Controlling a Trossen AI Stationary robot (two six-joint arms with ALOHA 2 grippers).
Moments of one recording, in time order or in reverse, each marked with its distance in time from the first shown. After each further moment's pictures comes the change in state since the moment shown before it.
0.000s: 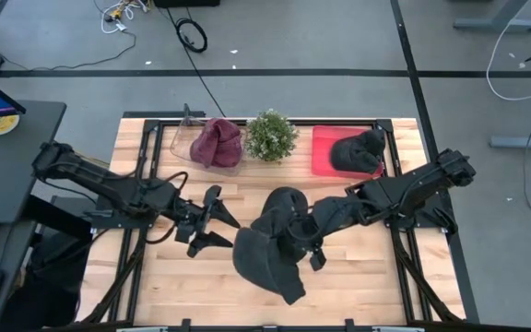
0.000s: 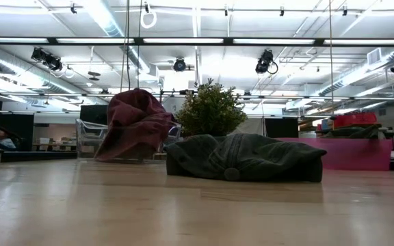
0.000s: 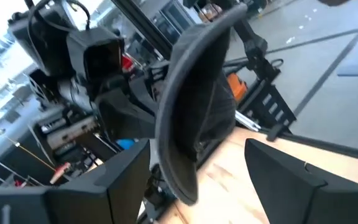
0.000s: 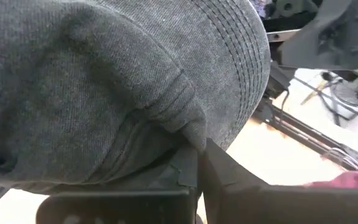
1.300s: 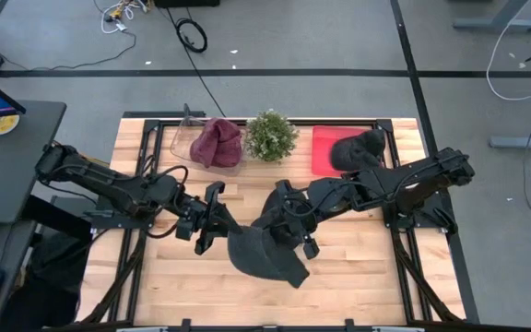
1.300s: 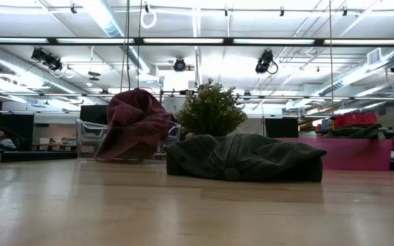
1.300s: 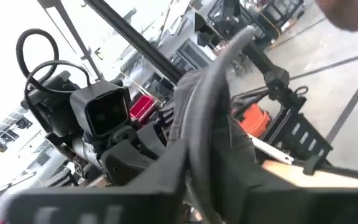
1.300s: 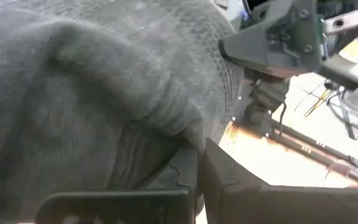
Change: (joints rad) left arm 0.057 0.074 0.001 0.244 0.123 0.069; right arm -0.102 0.000 0.000 0.086 -0.123 0.013
